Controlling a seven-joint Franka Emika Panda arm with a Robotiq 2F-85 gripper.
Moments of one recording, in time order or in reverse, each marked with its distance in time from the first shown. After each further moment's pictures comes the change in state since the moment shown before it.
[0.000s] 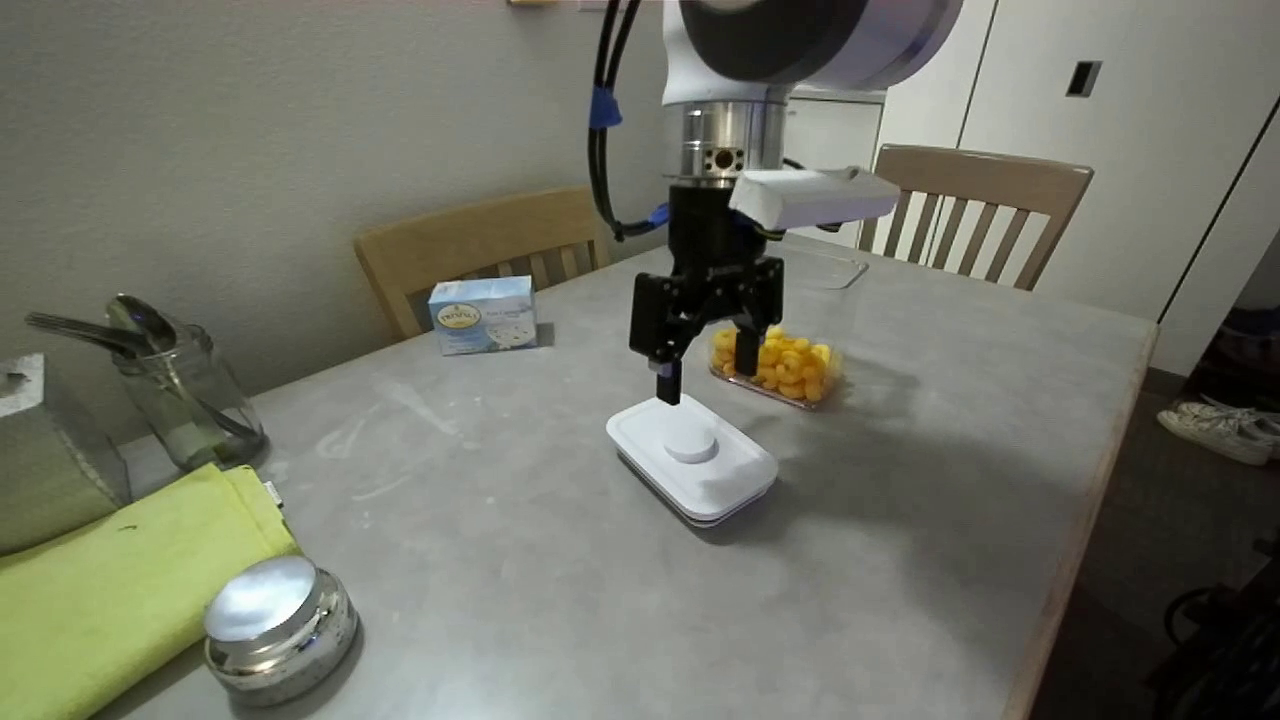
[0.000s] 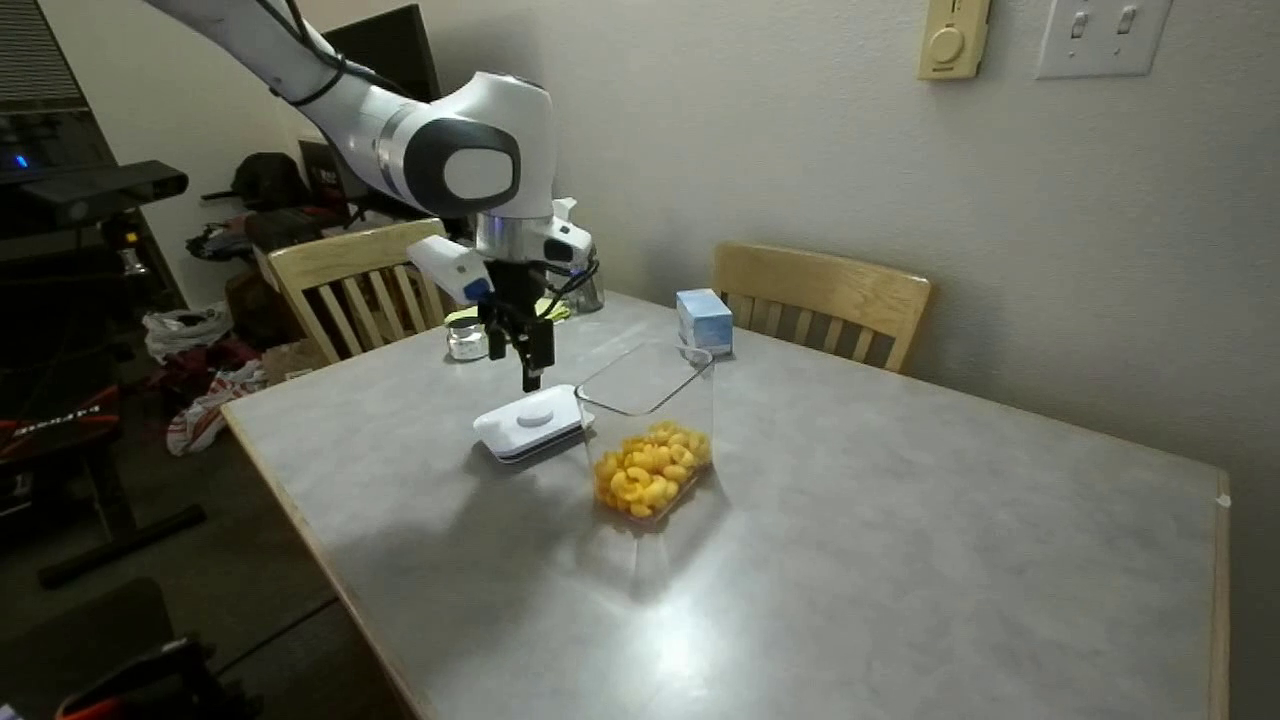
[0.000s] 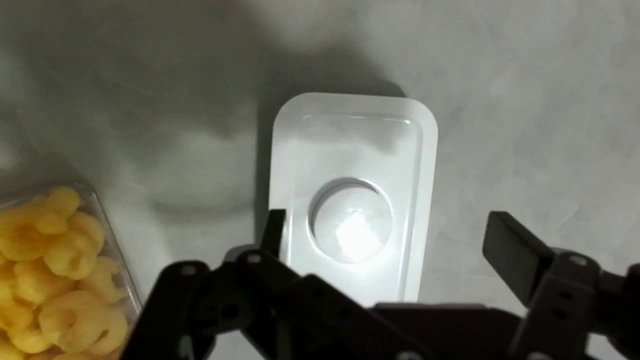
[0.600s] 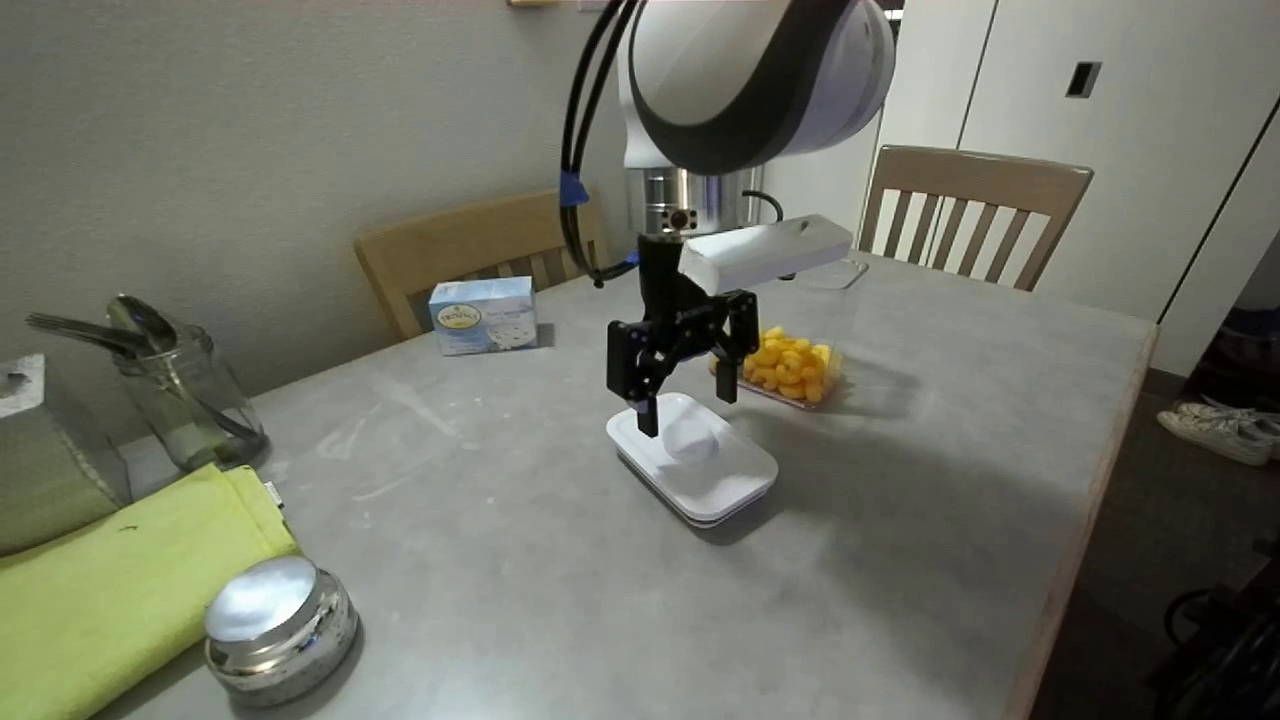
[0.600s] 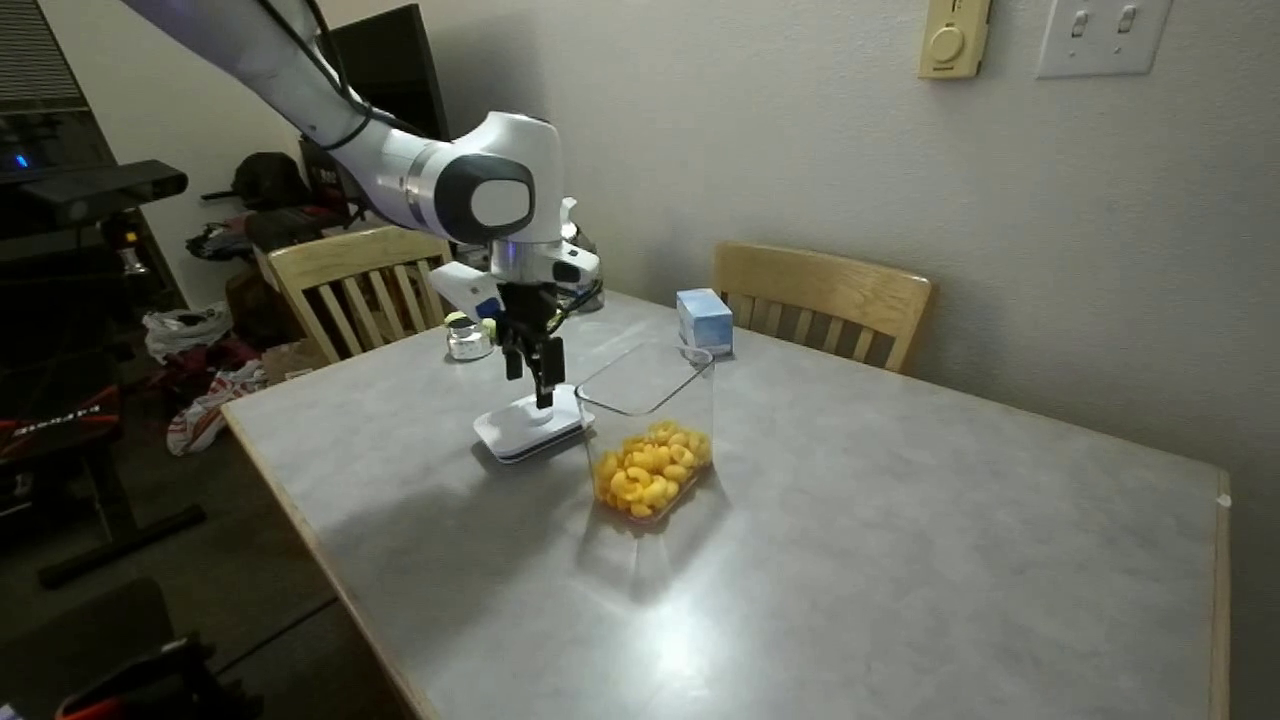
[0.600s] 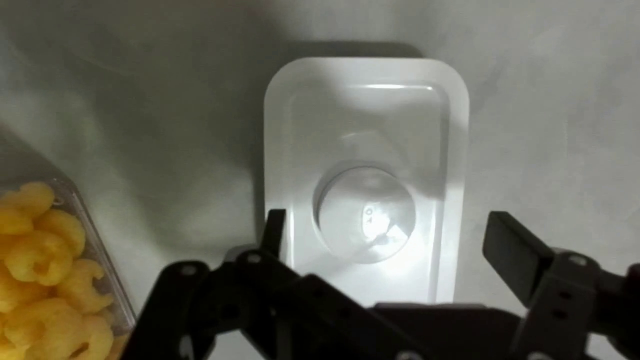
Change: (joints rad) arm 0.044 0.127 -0.026 0.109 -0.083 0.001 0.130
